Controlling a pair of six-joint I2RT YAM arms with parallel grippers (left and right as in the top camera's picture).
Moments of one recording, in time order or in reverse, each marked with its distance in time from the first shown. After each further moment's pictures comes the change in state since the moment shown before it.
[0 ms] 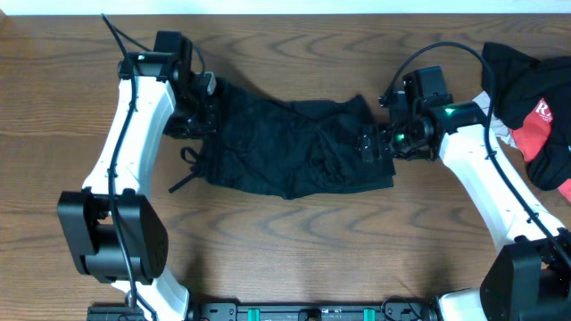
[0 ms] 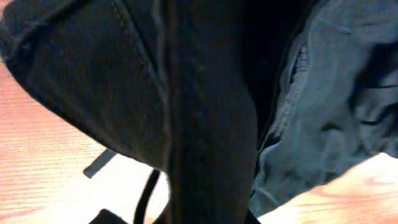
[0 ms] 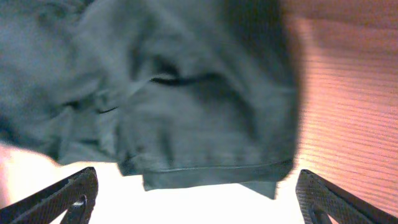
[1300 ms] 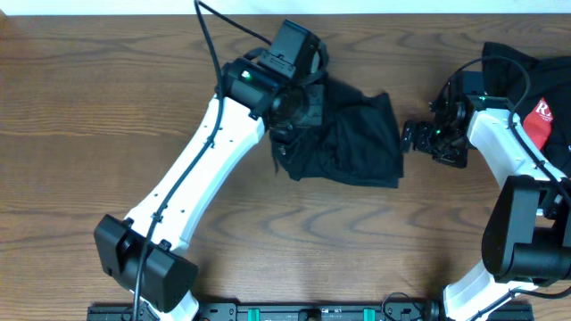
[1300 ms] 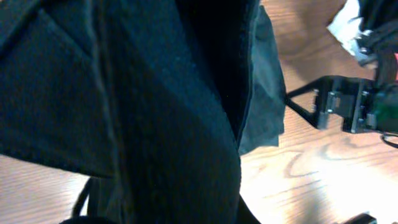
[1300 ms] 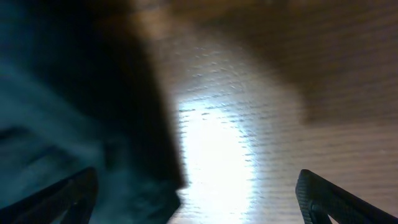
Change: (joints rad) left arm -0.494 -0.042 0.195 0.165 -0.010 -0.441; right arm -0.266 0.218 0.000 0.047 0.071 0.049
